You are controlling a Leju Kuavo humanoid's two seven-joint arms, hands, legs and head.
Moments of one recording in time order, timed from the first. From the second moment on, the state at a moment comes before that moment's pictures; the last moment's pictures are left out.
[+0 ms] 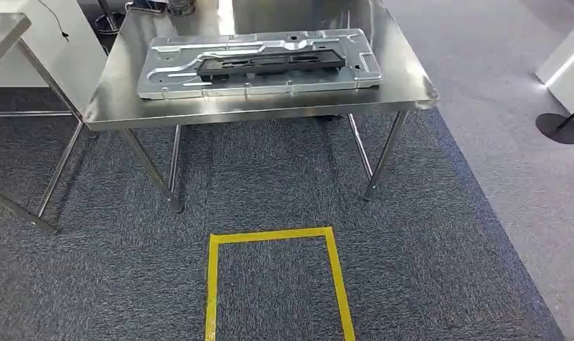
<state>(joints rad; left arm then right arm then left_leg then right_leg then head) -0.09 -0.15 1.33 -0.21 -0.87 -0.05 -0.33 -0.06 -0.02 -0.85 -0.22 1.11 -0.29 -0.12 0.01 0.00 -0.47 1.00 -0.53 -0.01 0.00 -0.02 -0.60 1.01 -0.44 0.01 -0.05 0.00</state>
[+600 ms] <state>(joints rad) -0.09 -0.14 1.30 -0.21 -0.88 -0.07 -0.33 -0.05 0.01 -0.88 -0.21 1.15 -0.26 -0.10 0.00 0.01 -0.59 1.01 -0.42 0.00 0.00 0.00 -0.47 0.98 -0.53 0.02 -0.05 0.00</state>
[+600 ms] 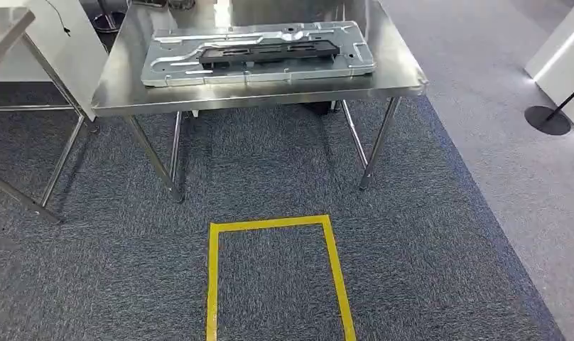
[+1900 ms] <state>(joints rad) -0.08 -0.14 1.30 -0.21 -0.86 -0.05 -0.30 -0.05 0.02 -0.90 -0.20 1.15 -0.11 0.04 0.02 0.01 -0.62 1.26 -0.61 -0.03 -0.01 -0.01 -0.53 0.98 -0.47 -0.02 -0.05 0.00</state>
